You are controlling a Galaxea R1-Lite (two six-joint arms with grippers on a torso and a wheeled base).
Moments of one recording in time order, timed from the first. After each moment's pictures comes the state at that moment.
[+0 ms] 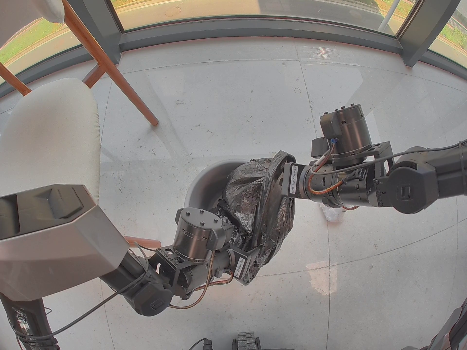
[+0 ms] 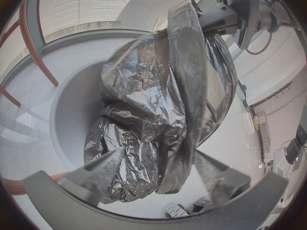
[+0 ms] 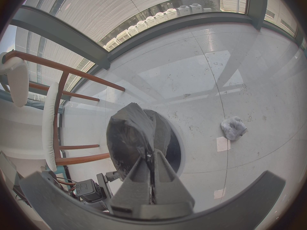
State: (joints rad) left arm -0.72 2.13 -0.78 -0.87 0.11 -0.06; right arm 0.66 1.90 -1.26 -0.06 -0.15 0.50
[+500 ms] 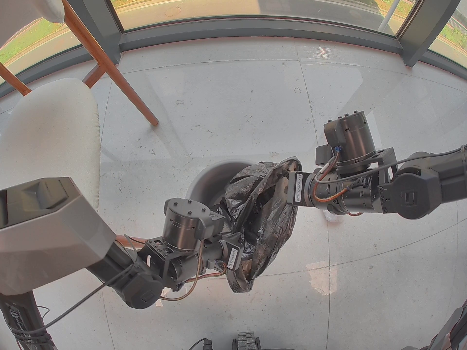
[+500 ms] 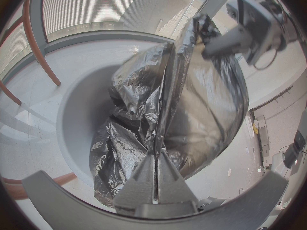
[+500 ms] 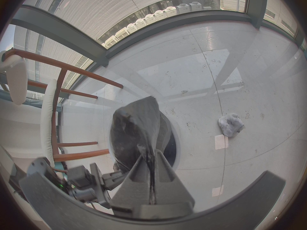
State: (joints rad) left arm -0.68 2.10 -0.78 -0.88 0.08 -0.06; right arm 0.66 1.88 -1.21 -0.05 -0.15 0.49
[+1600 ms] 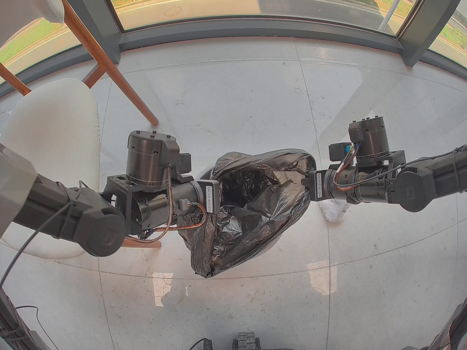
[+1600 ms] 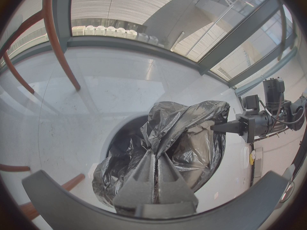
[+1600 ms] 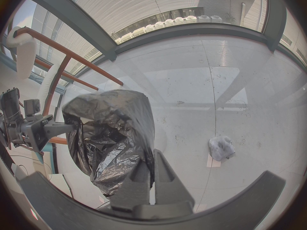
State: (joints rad) left arm -0.57 1.89 -1.01 -0.49 0.04 -0.25; right arm 0.48 1.92 -1.14 -0.21 0.02 0.18
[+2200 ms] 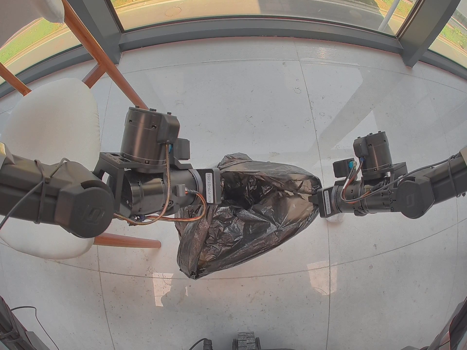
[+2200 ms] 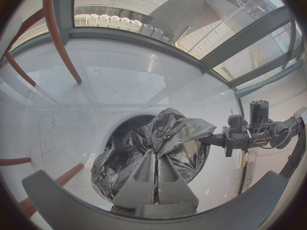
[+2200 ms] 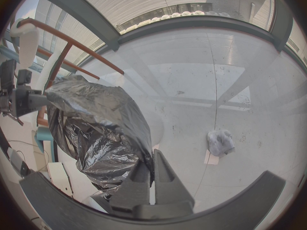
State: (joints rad) left arm -0.60 1.82 -1.14 -0.23 0.02 -0.33; right arm 0.42 1.94 -1.07 -0.21 0.10 0.08
